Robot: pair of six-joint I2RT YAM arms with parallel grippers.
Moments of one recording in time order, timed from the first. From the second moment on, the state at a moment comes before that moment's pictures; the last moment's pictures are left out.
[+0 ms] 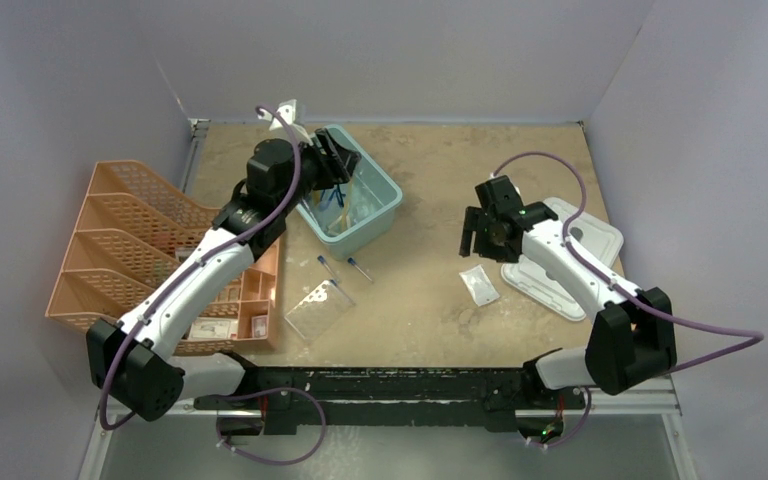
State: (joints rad) left arm -0.49 1.25 1.17 -0.08 -0.06 -0.59; right arm 0.39 1.38 1.06 -0.79 0.19 0.51
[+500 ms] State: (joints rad) left arm -0.53 1.29 1.17 -0.08 -0.07 -0.59; right arm 0.26 1.44 0.83 -0.84 0.07 0.59
